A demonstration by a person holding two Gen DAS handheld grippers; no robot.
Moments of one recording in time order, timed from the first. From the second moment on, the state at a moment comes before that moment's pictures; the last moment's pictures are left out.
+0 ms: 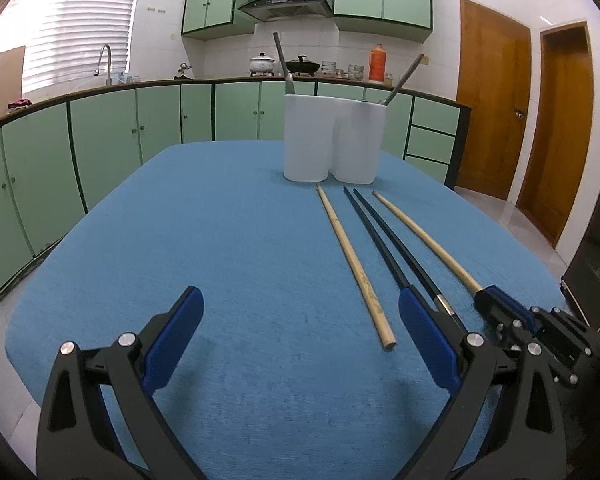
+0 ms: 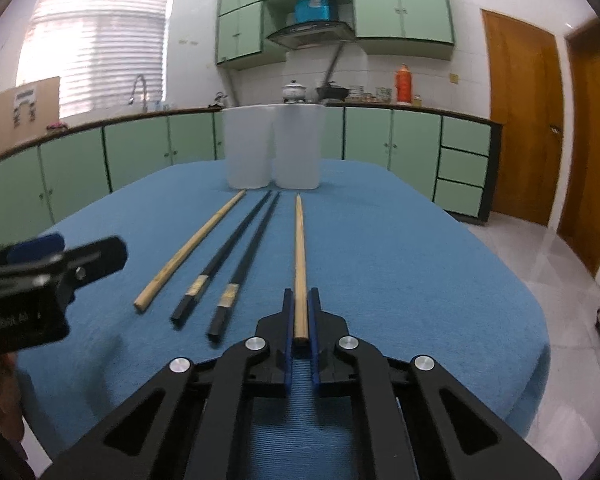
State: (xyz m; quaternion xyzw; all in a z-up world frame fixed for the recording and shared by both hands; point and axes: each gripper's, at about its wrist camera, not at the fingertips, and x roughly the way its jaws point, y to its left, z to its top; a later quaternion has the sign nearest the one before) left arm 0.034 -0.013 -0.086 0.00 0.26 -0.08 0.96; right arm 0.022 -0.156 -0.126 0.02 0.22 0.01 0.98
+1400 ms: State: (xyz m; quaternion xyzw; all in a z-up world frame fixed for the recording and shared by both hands) left arm 0.031 -0.060 -0.096 0.00 0.28 -0.08 0.96; right arm 0.010 -0.185 -0.117 0.04 0.20 0.01 0.98
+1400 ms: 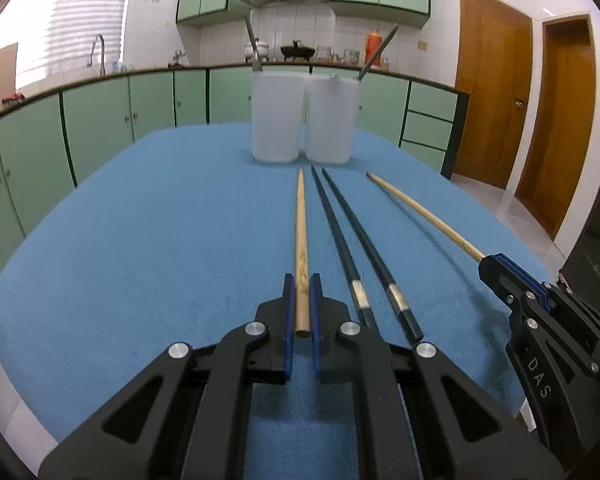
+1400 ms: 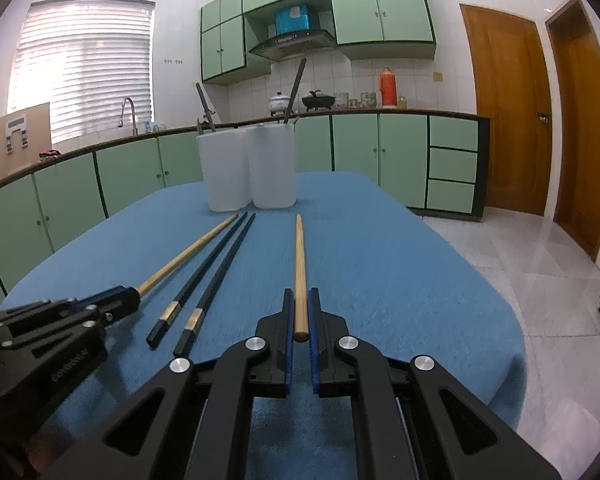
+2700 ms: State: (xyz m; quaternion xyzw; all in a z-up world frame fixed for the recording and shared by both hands) left arm 0.079 -0.034 0.090 -0.03 0.12 -0.13 0.98; right arm 0.082 -0.201 0.079 0.04 0.12 0.10 0.99
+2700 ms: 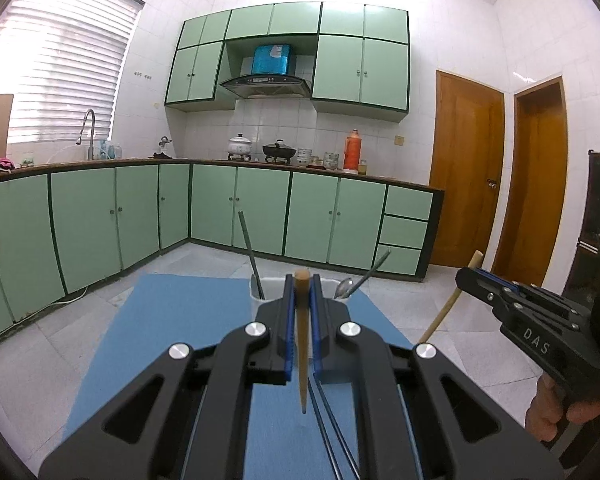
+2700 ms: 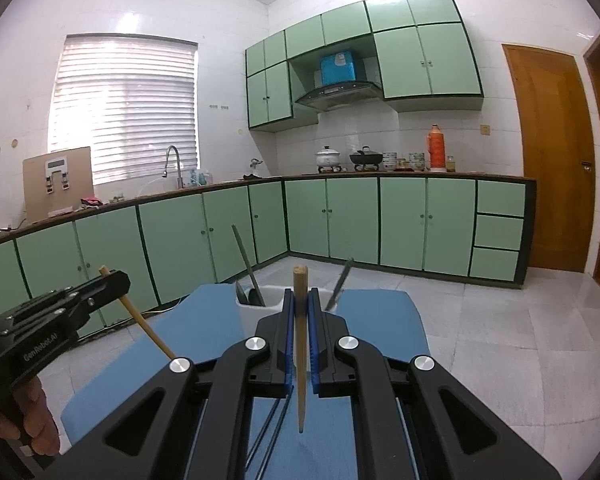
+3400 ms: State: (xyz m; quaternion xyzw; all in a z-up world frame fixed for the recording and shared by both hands) left arm 0.141 -0.046 0.179 -0.04 0.00 -0.11 0.99; right arm 0.147 -0.192 0.170 0.02 0.03 0.09 0.99
